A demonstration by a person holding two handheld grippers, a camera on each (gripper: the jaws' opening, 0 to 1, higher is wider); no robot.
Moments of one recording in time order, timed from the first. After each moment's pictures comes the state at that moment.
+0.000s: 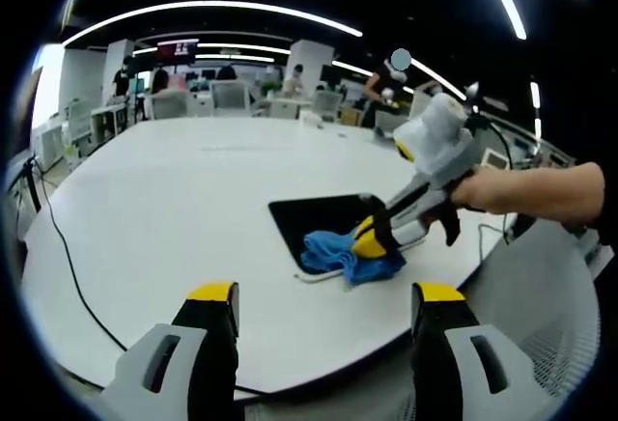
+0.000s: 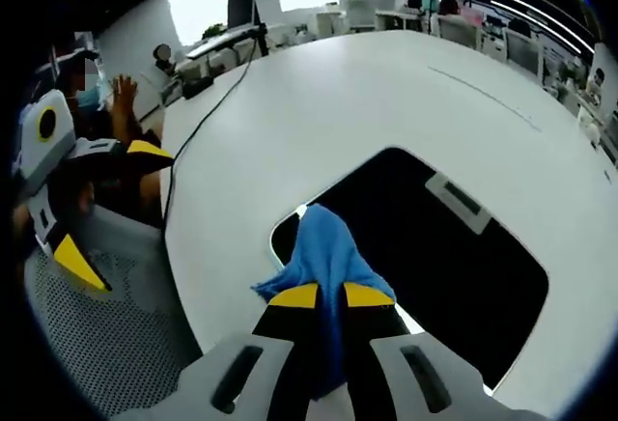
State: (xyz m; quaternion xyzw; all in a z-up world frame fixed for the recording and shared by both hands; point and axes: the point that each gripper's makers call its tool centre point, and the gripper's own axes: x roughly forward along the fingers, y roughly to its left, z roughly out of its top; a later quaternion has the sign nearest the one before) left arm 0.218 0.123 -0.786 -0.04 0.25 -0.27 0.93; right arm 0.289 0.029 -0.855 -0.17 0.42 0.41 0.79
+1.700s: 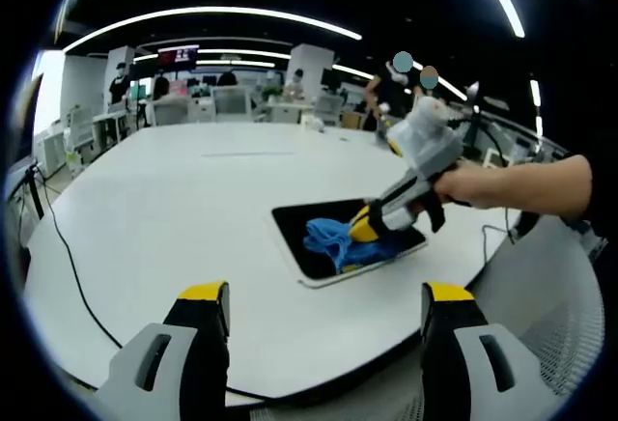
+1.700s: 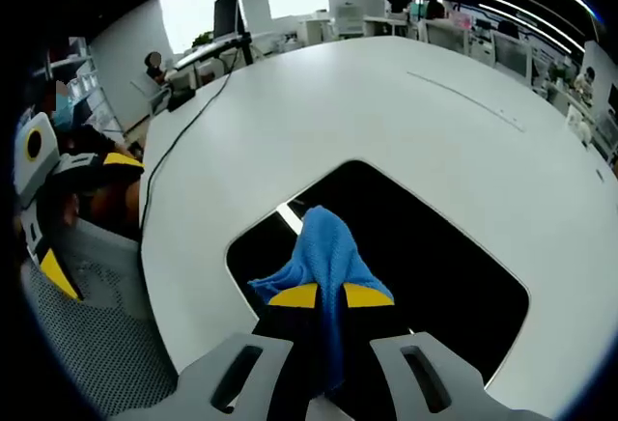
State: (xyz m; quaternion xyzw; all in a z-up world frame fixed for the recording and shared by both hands) left arm 0.222 0.124 -0.784 -0.03 0.24 -0.26 0.93; right arm 0.330 0.017 -0.855 -0.15 0.41 0.39 0.81
